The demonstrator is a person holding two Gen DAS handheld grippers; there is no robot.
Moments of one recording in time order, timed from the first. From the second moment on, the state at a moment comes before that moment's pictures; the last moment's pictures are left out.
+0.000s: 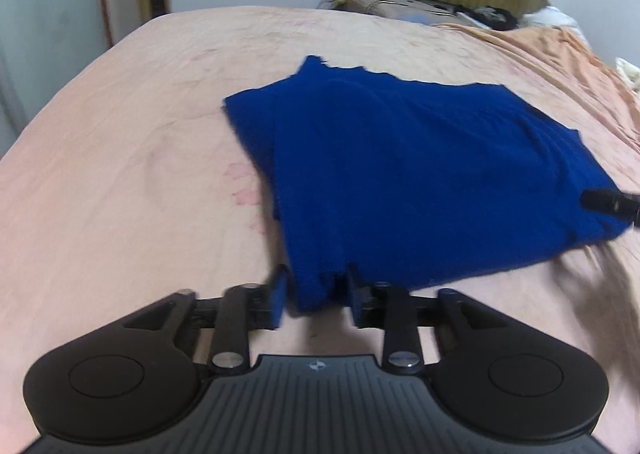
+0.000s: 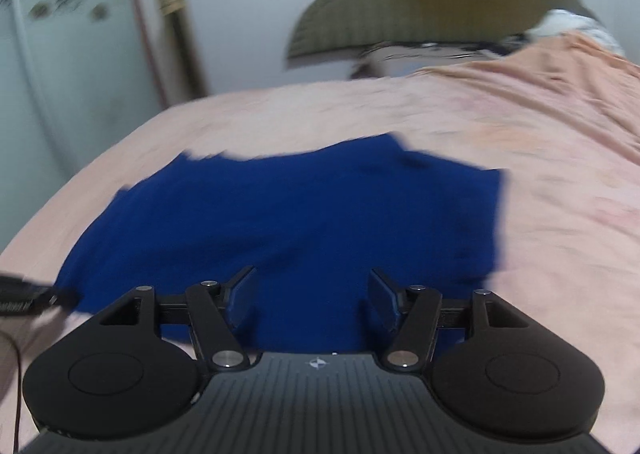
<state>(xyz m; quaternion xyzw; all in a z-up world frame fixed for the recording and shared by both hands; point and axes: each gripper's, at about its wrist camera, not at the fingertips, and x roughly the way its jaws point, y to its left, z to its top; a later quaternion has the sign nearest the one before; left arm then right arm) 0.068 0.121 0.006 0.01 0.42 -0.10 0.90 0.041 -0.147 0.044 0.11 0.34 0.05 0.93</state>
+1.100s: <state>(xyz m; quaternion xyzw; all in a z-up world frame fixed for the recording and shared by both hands) 0.084 0.086 0.033 0.09 0.34 -0.03 0.94 0.040 -0.094 0.007 0.02 0.34 0.02 0.94</state>
